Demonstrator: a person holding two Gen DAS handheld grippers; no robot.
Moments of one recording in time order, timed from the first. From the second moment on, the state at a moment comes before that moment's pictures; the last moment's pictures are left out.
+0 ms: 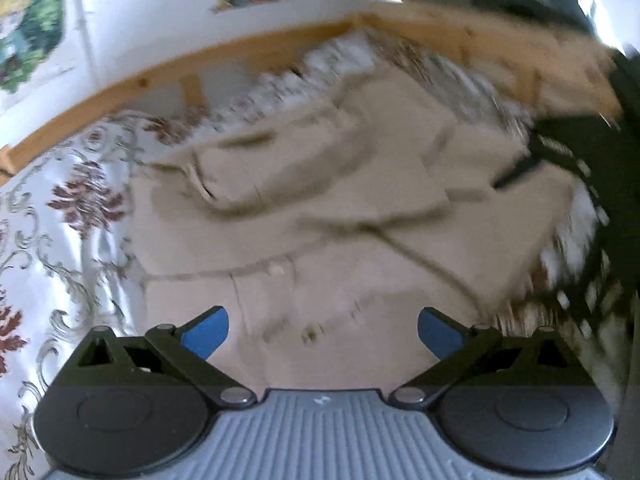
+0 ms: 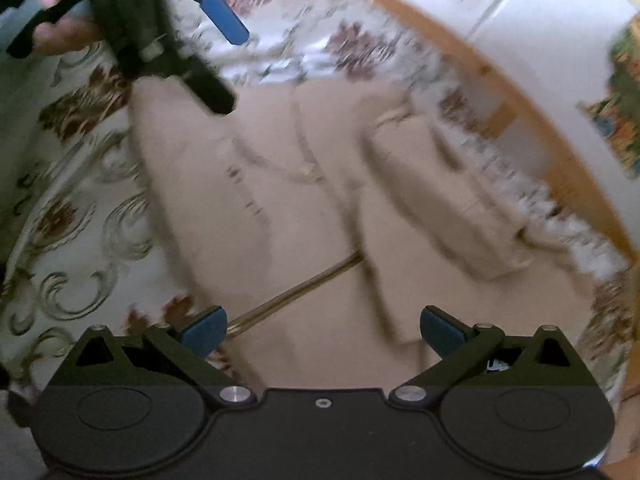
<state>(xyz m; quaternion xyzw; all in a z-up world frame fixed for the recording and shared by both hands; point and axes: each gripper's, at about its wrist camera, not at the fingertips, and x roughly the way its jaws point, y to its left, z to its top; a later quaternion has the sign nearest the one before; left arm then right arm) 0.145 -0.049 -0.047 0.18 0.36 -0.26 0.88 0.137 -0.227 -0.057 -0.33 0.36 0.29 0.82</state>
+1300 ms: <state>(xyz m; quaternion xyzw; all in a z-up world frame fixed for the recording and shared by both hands) 0.149 -0.070 -0.064 0.27 0.28 -0.18 0.90 0.149 -0.251 -0.065 -0.24 0.27 0.26 0.90</state>
